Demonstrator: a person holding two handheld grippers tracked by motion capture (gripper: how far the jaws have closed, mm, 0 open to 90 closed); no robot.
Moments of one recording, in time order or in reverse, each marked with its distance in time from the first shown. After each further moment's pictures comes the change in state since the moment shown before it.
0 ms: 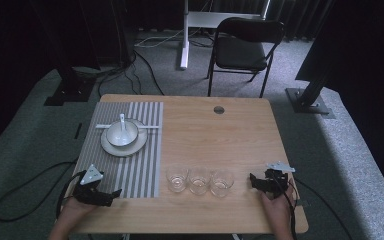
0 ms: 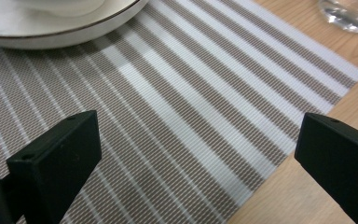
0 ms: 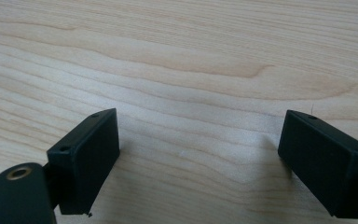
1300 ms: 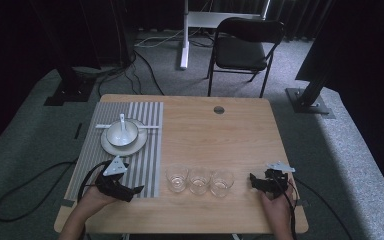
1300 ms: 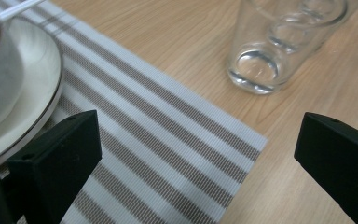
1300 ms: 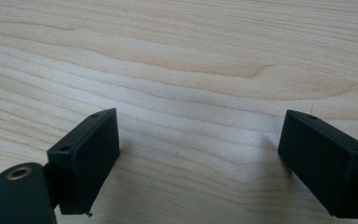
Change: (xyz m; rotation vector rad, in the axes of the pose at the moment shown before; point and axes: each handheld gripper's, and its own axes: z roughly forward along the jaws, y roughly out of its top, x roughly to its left) left arm -0.045 0.071 0.014 -0.020 -0.153 0.161; right arm 0.000 0.000 0.000 0.000 -0.001 0.001
